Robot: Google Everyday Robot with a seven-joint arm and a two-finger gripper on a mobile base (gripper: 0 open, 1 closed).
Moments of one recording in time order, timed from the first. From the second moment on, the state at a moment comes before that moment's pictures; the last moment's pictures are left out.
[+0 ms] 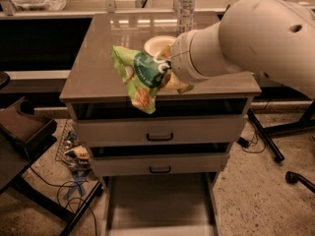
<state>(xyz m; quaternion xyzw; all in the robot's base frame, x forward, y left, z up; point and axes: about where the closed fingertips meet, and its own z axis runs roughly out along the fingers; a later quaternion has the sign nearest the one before) 0.552 -0.011 0.936 -0.71 0.54 -0.10 0.44</state>
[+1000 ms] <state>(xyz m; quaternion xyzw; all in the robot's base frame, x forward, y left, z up) 0.489 -0.122 0.774 -0.61 0.67 0.00 0.42</state>
